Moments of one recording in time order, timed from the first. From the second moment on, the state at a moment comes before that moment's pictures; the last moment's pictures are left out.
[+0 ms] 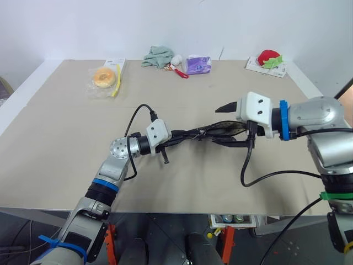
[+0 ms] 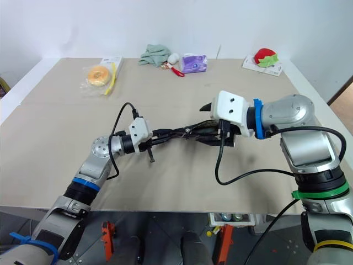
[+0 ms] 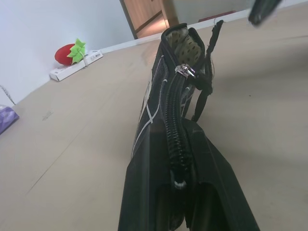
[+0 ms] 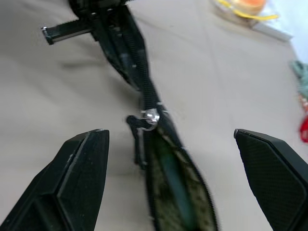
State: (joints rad) left arm -0.66 0.25 -0.20 0.37 -0.14 -0.22 -0.92; right arm -0.74 -0.88 0.14 -0.17 0.16 0.41 1.20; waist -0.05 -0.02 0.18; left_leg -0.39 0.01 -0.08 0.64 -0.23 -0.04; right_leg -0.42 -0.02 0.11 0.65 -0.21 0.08
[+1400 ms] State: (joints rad) left arm -0.65 0.25 -0.20 0.35 -0.14 -0.21 -0.92; right arm -0.66 -1.10 0.04 0.15 0.06 0.26 1.15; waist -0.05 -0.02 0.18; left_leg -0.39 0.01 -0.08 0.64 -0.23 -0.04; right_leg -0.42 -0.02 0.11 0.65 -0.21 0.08
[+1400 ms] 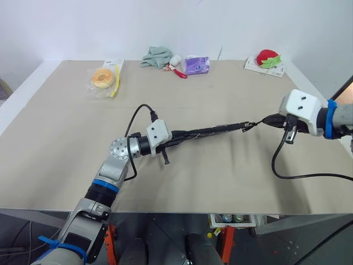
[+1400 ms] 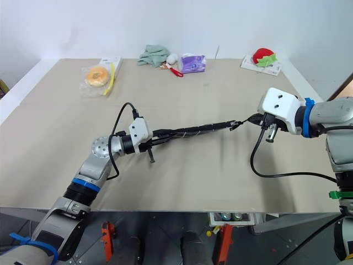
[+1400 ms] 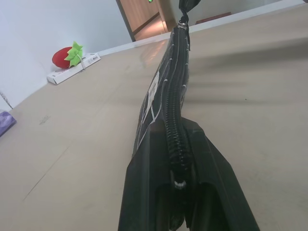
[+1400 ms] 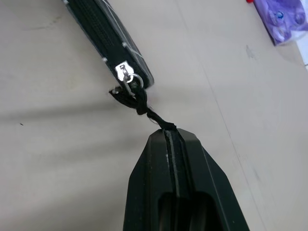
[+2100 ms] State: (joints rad) left arm -0.59 0.34 -0.18 0.13 -0.36 0.26 -1.12; right arm -0.56 -1.03 -0.14 0.05 0.29 0.51 1.08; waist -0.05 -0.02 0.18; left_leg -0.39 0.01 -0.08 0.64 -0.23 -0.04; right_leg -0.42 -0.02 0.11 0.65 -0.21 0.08
